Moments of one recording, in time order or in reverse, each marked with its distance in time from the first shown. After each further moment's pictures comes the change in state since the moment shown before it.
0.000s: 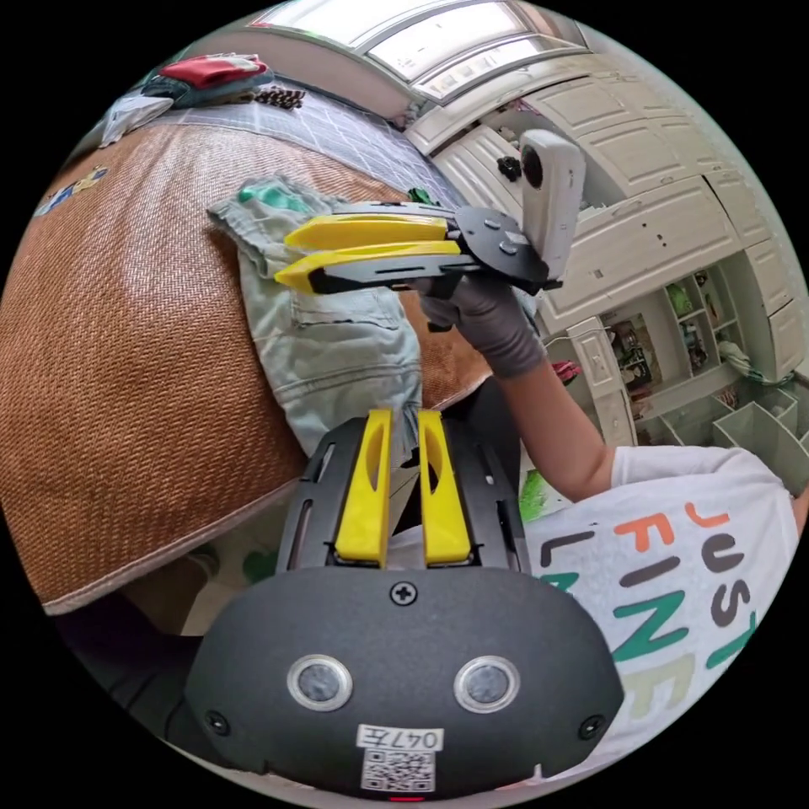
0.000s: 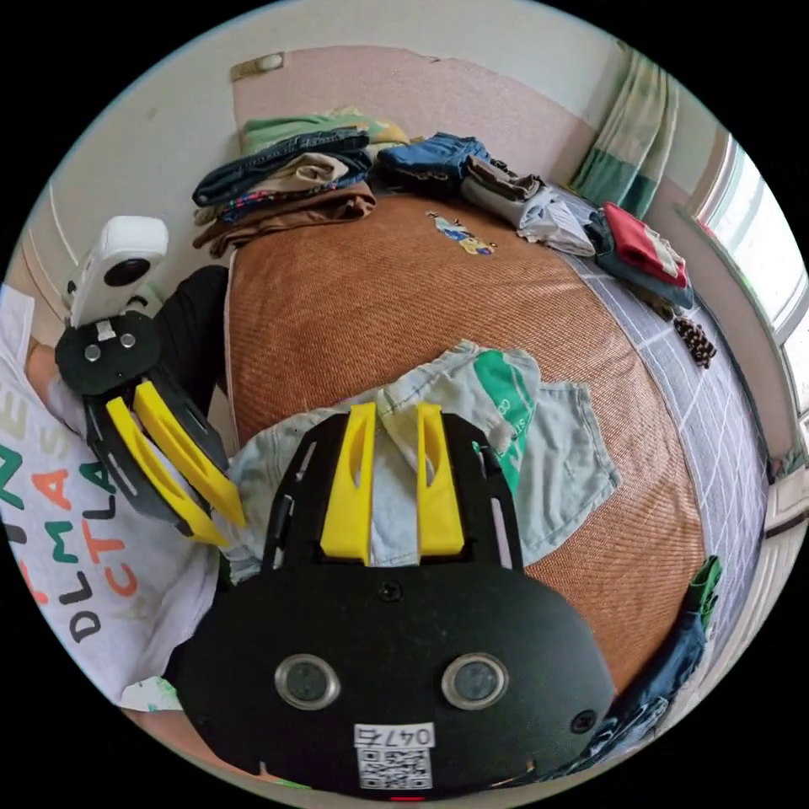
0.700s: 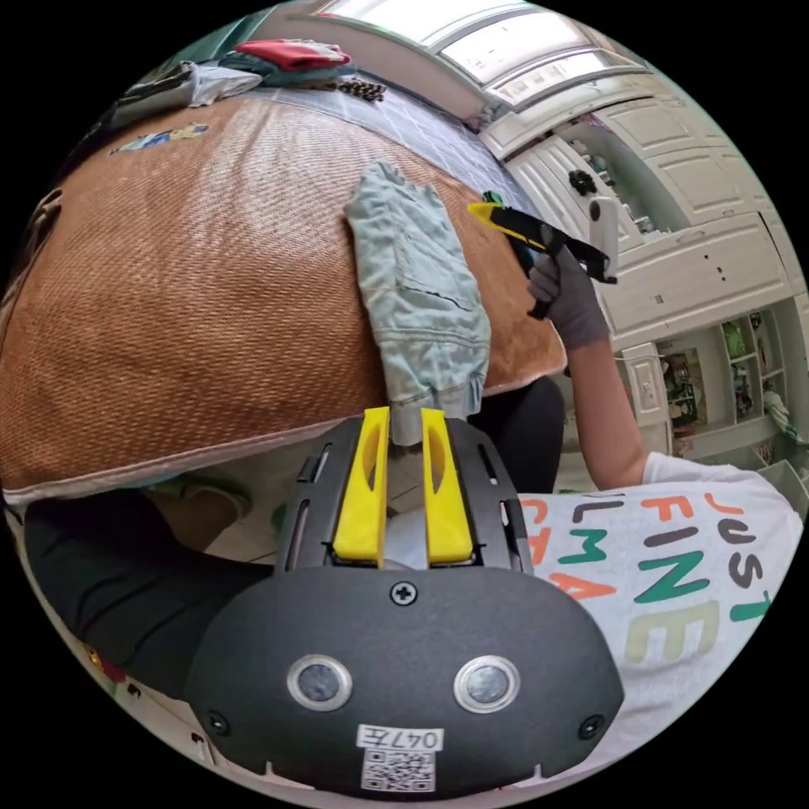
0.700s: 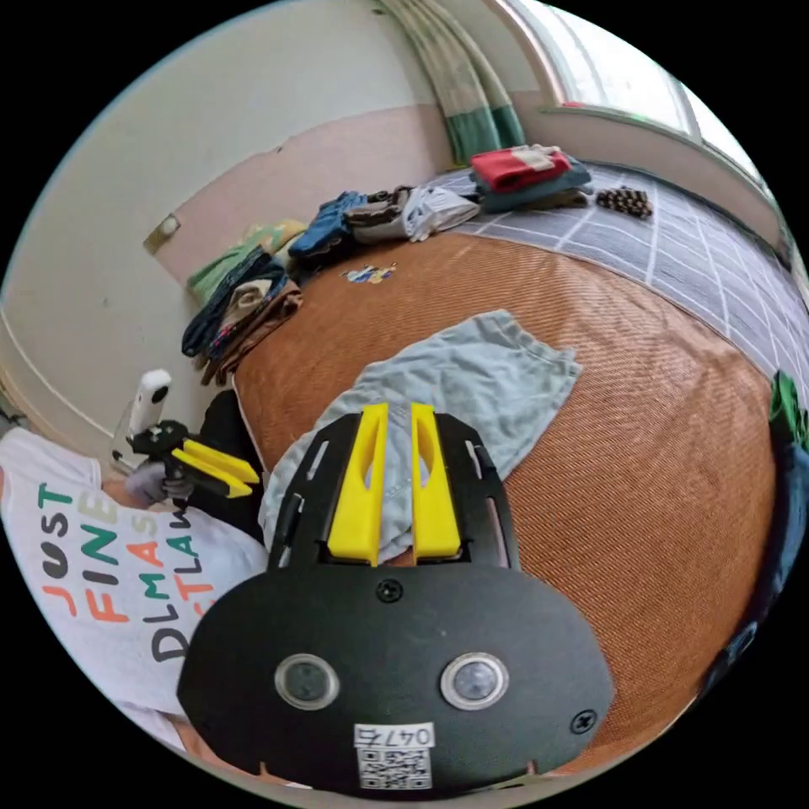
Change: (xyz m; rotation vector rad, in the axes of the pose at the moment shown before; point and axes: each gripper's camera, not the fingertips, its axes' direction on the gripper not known) left arm -0.029 0.071 0.012 0.011 -0.174 -0.162; right arm 0.073 0.134 0.030 0.170 -0.228 0.461
